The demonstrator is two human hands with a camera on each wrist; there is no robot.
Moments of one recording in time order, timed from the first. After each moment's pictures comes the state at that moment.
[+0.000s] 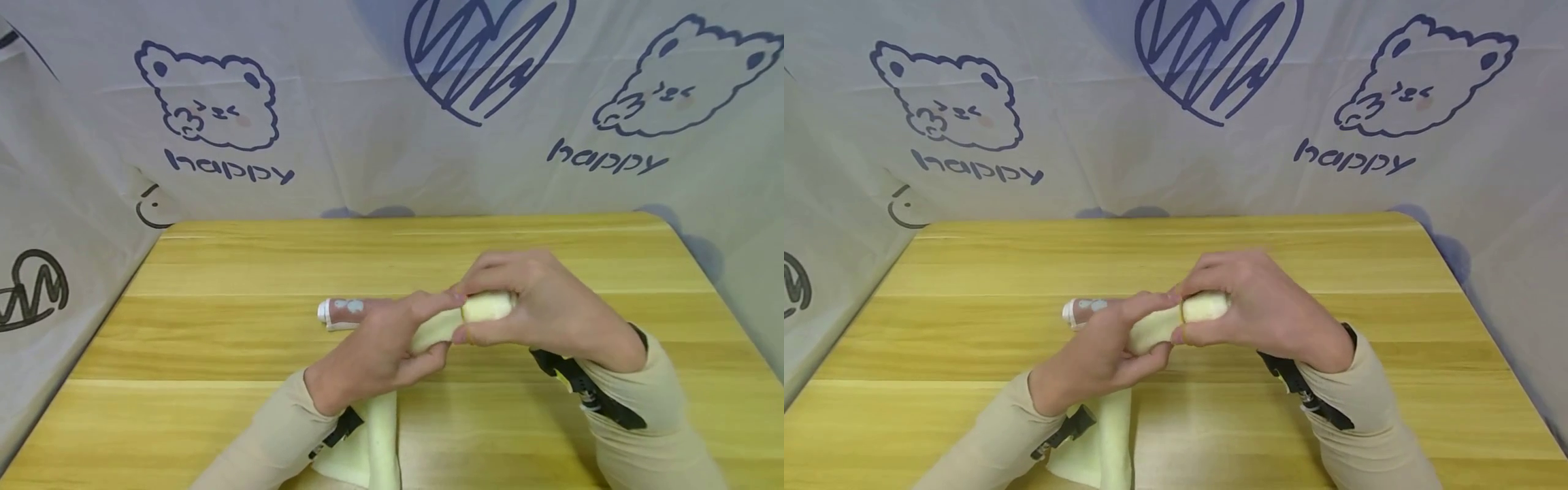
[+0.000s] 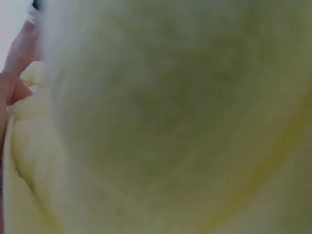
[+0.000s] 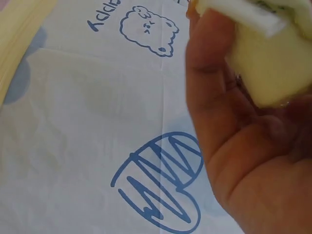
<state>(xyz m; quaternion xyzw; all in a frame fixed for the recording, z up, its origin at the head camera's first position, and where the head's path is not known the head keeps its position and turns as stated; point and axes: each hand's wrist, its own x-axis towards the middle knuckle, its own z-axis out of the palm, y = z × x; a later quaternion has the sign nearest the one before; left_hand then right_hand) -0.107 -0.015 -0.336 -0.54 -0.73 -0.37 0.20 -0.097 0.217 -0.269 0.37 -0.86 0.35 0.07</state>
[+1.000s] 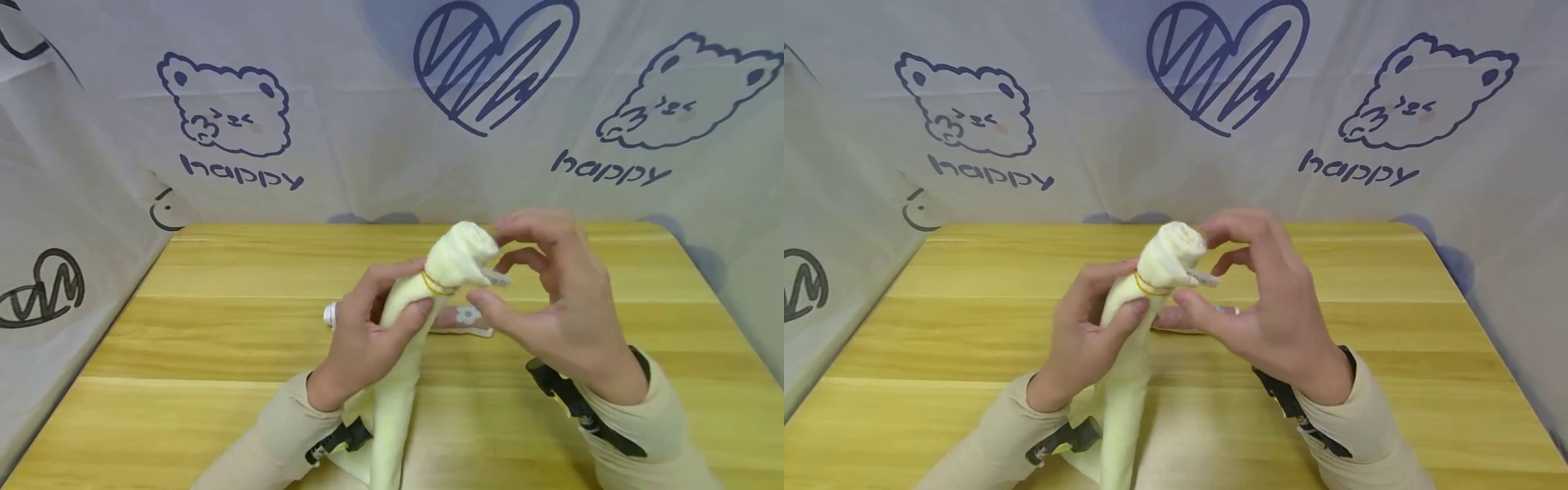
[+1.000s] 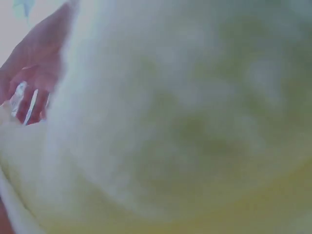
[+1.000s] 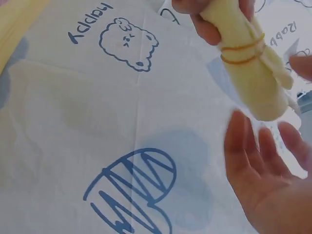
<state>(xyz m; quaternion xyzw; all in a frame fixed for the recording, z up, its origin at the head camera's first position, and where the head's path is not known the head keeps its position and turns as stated) -0.100 -0.018 -0.322 -0.39 -0.64 -0.63 0.21 -0.078 0.200 -0.260 0.34 -0.74 0.52 0.27</state>
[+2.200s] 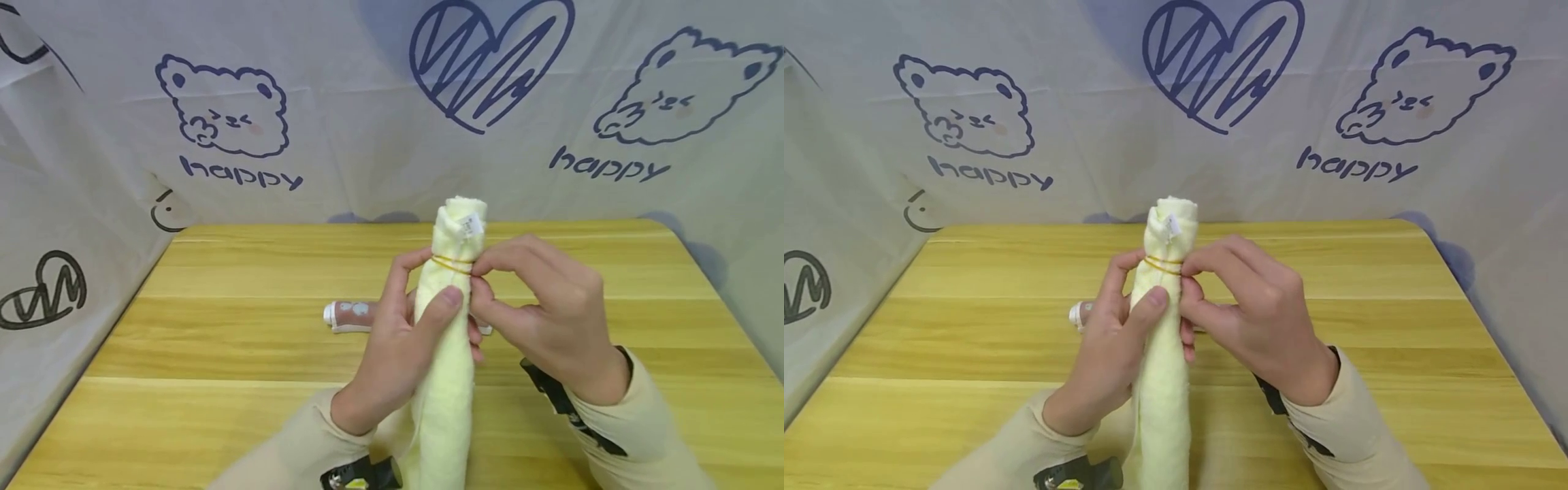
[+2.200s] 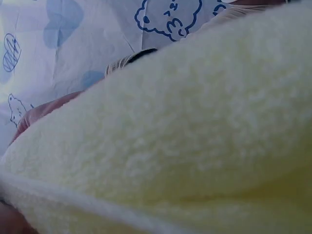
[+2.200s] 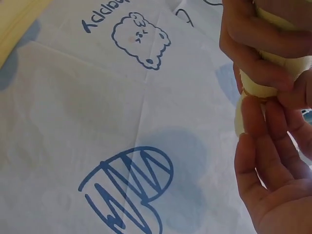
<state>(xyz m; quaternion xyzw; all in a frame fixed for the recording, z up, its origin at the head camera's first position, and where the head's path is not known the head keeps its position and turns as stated) -0.061 0.020 -0.290 -0.21 -0.51 -0.83 -0.11 -0.079 0.191 -0.265 0.34 -0.76 0.36 0.42</state>
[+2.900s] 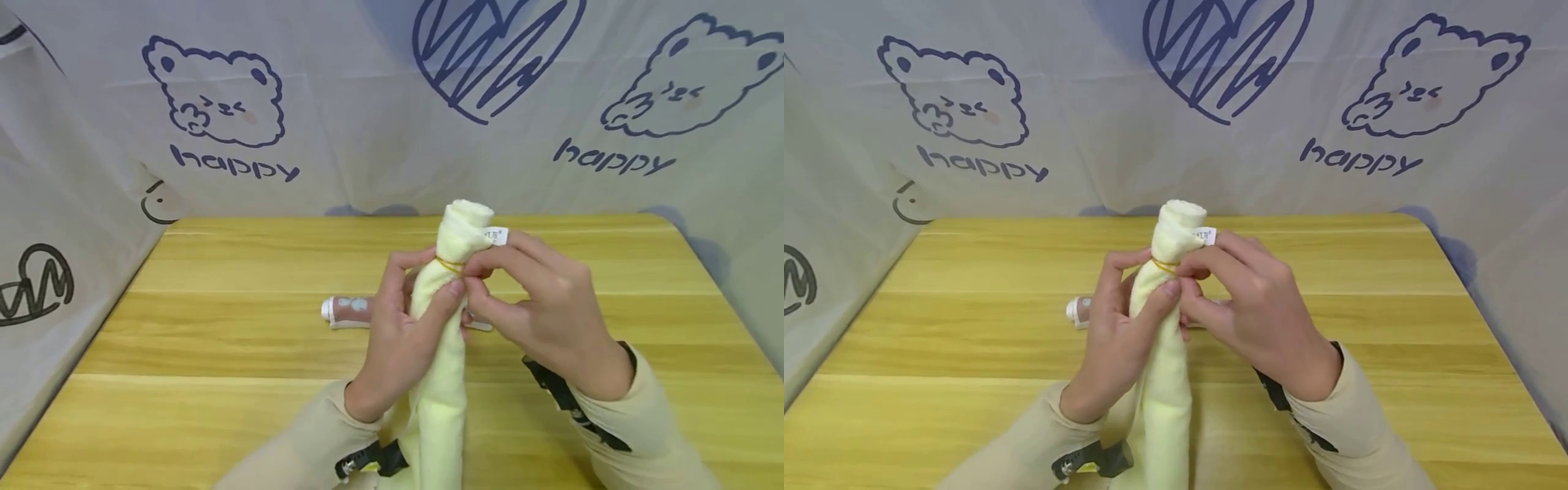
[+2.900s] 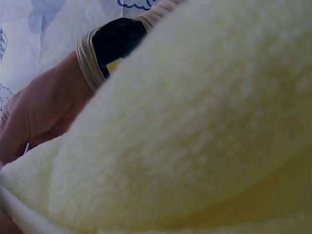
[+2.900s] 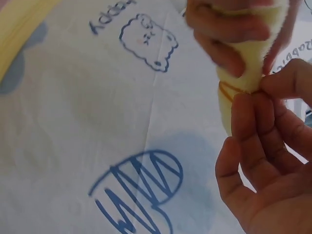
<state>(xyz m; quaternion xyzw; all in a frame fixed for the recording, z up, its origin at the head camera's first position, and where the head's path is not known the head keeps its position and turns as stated) -0.078 0.024 -0.313 -0.21 -0.57 -0.80 0.01 -0.084 0.191 -0.271 0.34 -0.81 0.30 0.36</state>
